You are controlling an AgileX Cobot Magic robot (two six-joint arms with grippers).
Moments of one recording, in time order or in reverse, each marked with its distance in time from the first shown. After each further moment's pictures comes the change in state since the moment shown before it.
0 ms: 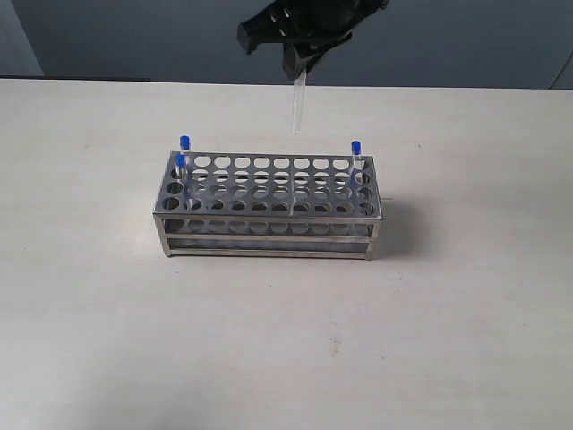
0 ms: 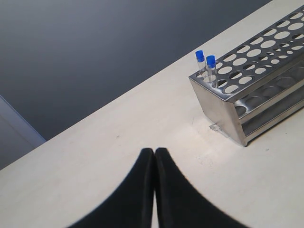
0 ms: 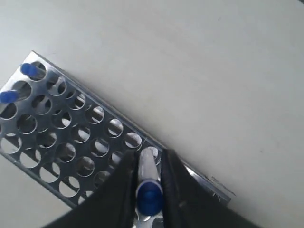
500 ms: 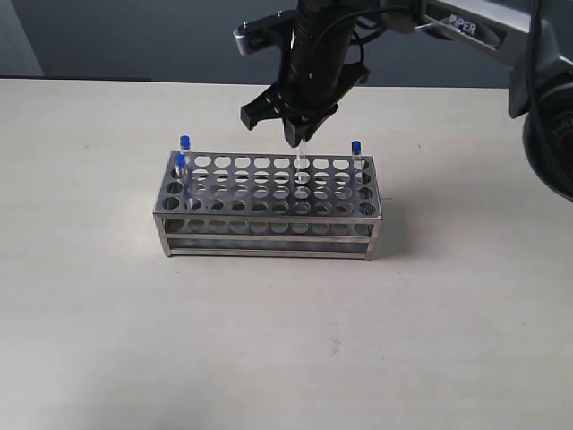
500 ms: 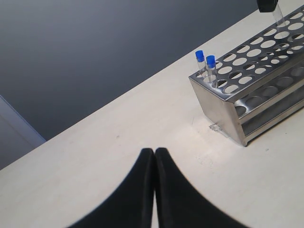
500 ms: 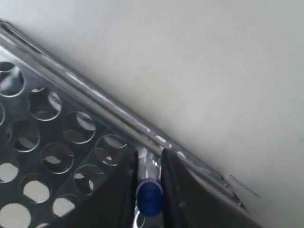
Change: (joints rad) left arm 0.000 0.000 0.000 0.000 0.000 0.000; right arm -0.011 0.192 0.000 -0.029 -0.002 0.012
